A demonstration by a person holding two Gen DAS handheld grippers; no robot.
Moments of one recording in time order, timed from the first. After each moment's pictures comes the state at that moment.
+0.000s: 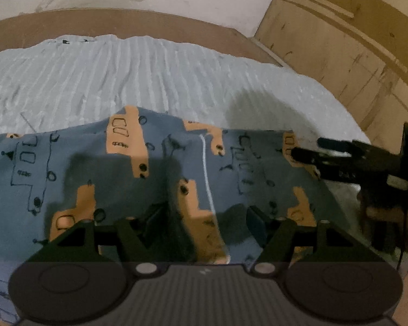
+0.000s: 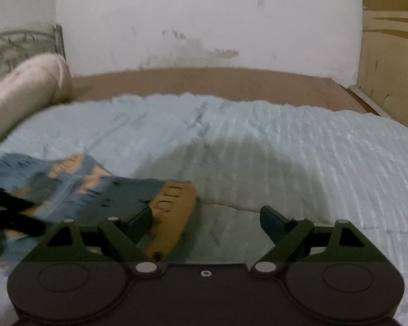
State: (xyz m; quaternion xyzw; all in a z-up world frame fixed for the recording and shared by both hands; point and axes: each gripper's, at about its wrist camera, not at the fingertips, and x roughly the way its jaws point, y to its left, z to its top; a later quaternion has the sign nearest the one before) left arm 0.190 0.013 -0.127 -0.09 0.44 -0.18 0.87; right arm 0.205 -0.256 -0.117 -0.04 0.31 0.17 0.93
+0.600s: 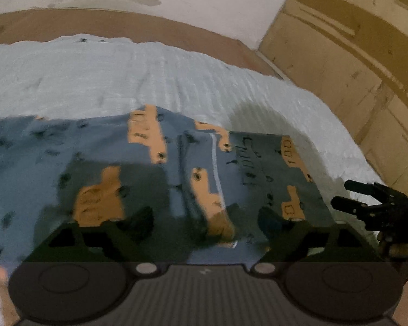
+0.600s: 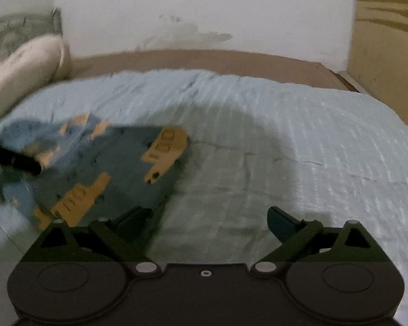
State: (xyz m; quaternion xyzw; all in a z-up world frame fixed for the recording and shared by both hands) left arm 0.156 0.048 -0.117 -0.14 0.42 -0.16 0.88; right arm 0.139 -0.293 -0.123 -0.04 0.34 0.16 0.93
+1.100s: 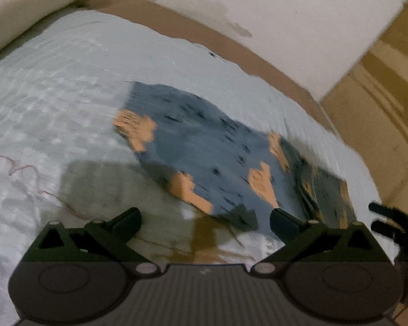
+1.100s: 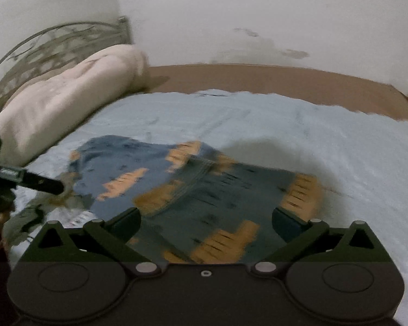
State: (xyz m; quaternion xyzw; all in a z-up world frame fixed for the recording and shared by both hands) left arm 0.067 0.207 -0.130 -0.27 0.39 -0.03 0.88; right arm 0.115 -0.196 -0.068 -0.04 0.32 0.32 0.89
